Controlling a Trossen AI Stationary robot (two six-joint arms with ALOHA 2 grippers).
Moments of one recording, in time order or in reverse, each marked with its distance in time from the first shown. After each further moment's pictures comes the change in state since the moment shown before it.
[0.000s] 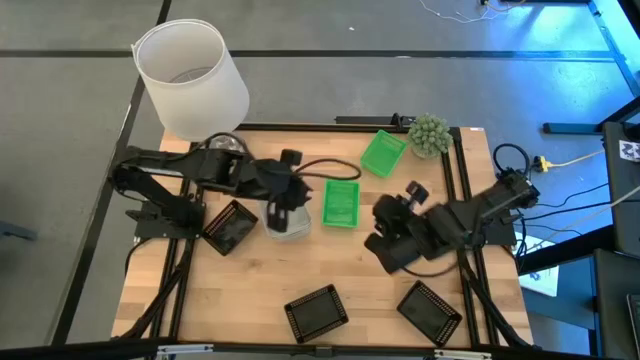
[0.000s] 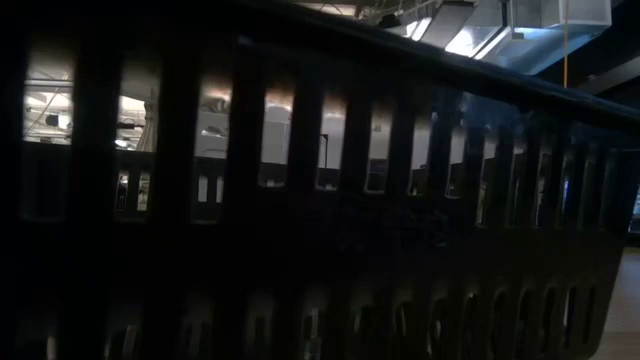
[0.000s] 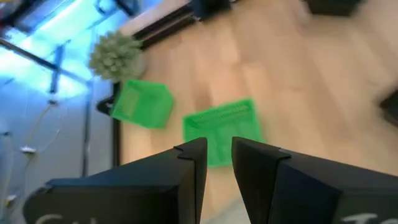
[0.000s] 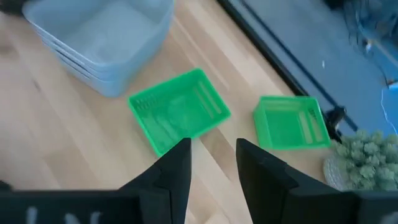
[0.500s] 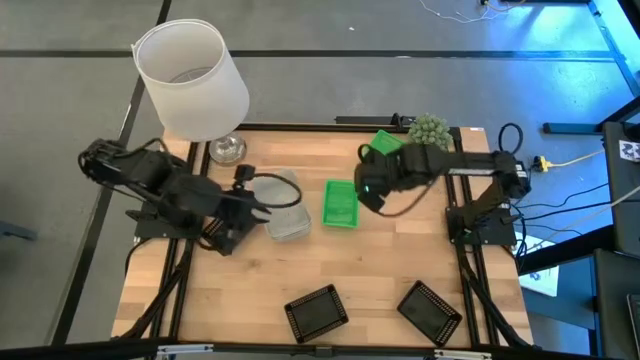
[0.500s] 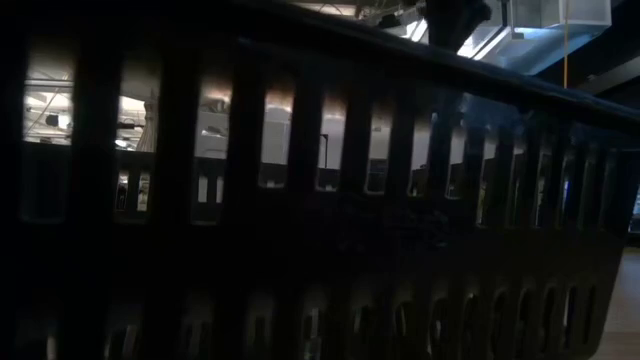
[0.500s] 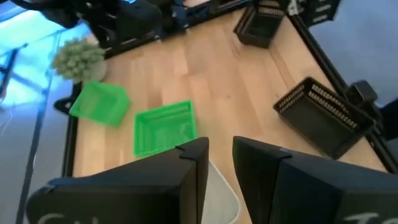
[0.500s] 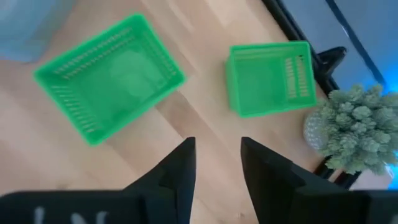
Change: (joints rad) left arm -0.264 -0.204 0.000 -0.155 -0.029 -0.265; right arm -0.453 -0.004 -0.040 0.009 -0.320 -0.333
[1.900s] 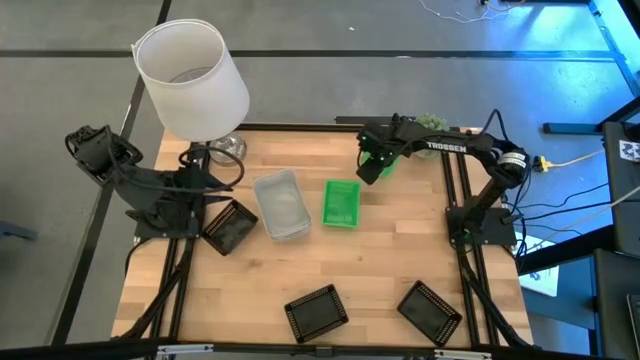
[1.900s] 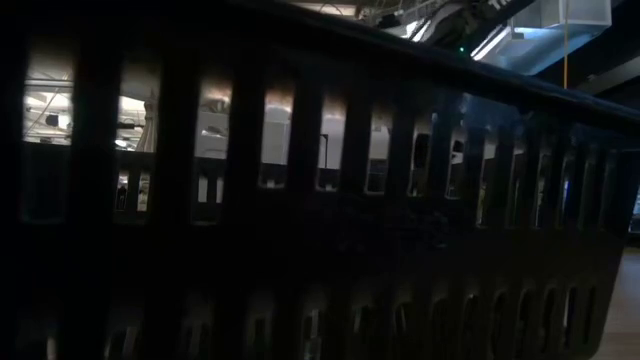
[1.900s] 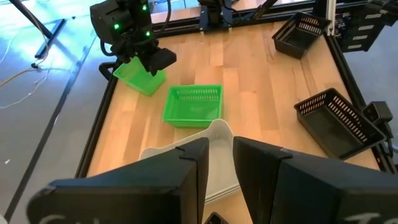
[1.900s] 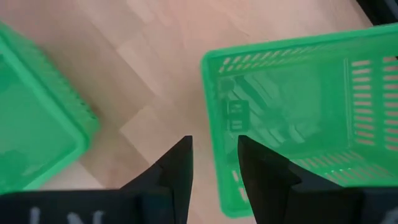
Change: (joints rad) left arm -0.191 -0.191 -0.001 -0.228 -0.277 -0.319; right arm -0.529 0.000 -0.591 0.741 -0.340 -0.481
